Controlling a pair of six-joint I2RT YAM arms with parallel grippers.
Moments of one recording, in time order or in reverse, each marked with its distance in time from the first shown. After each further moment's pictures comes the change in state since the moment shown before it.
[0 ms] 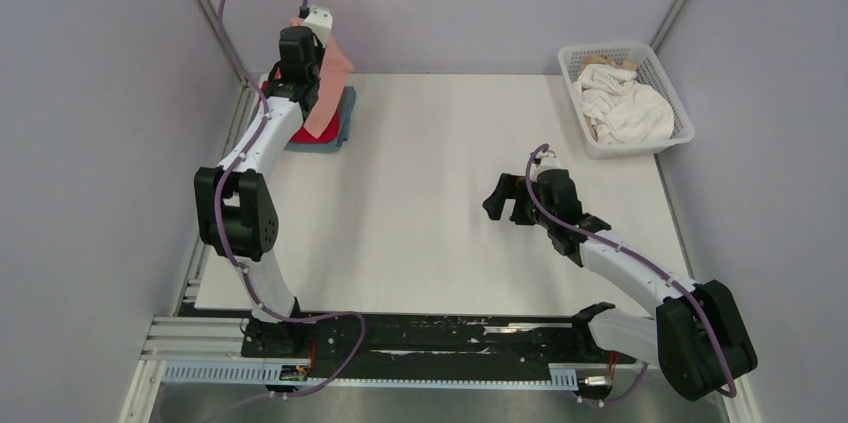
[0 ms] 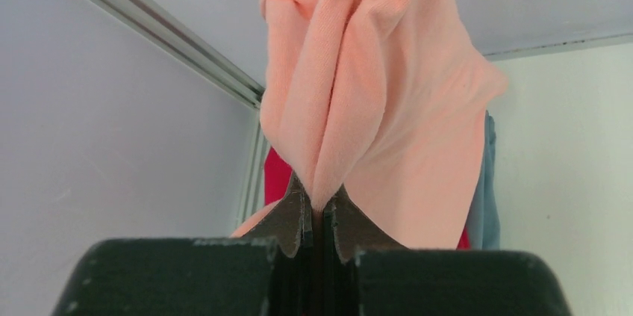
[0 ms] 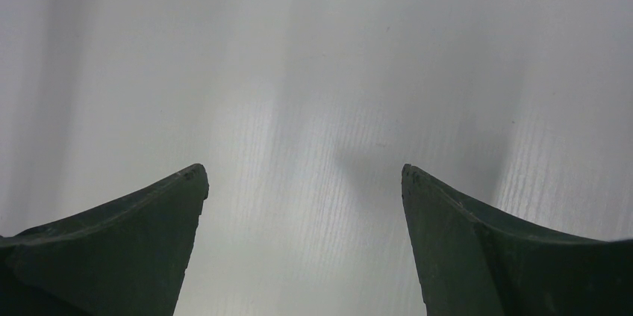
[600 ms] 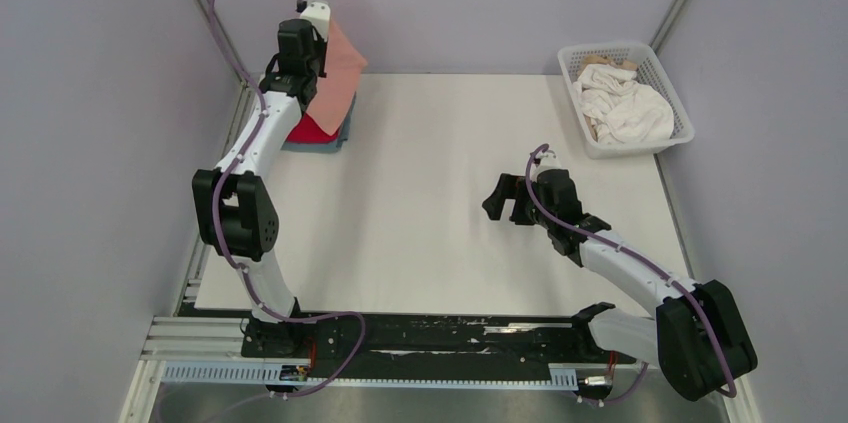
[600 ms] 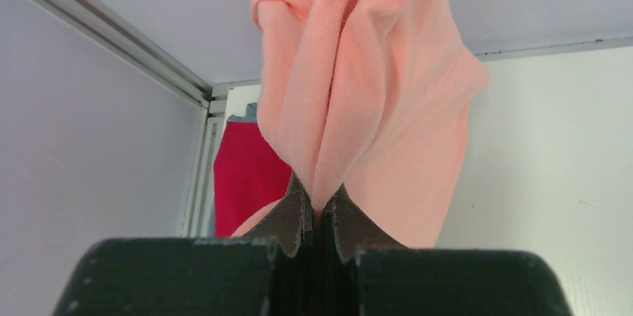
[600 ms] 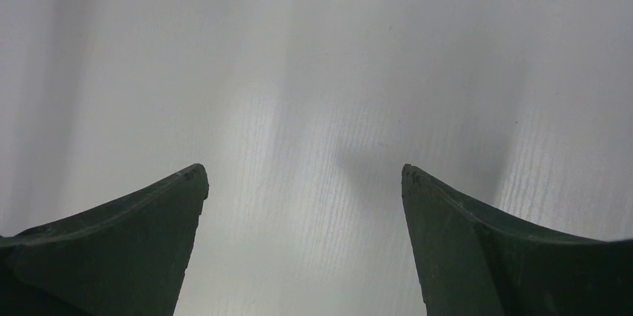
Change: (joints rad) left arm 0.000 0.008 0.089 -0.130 0.101 -0.137; right arm 0.000 0.000 0.000 0.000 -0.005 0.001
